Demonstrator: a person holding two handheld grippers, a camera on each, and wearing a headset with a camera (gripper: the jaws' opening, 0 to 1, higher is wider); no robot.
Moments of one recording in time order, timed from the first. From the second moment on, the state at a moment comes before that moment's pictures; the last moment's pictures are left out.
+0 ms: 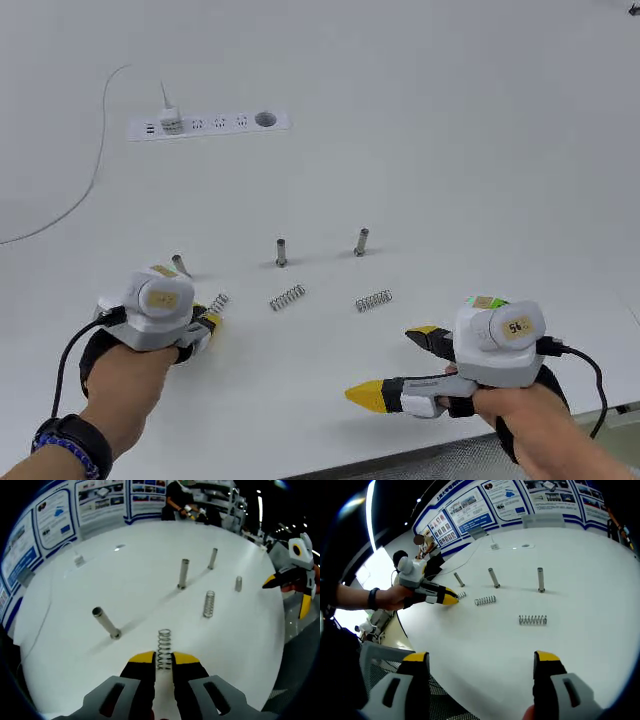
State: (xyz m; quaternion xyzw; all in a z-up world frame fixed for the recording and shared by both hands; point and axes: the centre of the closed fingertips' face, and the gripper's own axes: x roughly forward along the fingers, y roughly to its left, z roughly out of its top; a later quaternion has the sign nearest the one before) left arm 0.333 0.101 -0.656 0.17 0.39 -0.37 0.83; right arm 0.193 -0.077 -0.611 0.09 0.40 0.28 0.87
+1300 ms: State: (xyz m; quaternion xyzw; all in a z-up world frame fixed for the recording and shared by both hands) left arm 0.246 0.090 -0.644 0.14 0.42 -0.41 0.80; right arm 0.186 -0.052 -0.610 0.11 0.40 0.31 0.86
